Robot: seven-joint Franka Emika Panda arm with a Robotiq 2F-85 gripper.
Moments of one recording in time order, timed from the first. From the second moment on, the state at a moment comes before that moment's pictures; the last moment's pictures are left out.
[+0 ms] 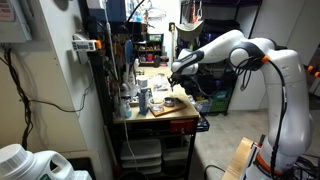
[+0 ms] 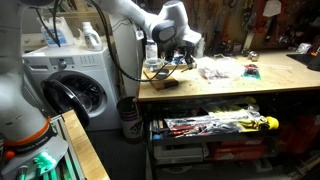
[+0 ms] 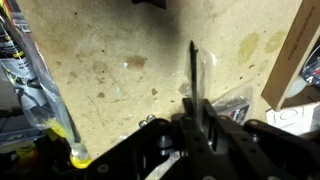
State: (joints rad) arm -0.10 0.41 -0.15 -1.76 0.20 2.59 0.33
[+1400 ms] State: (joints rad) arm -0.09 0.36 -0.07 -1.79 0.13 2.13 0.08
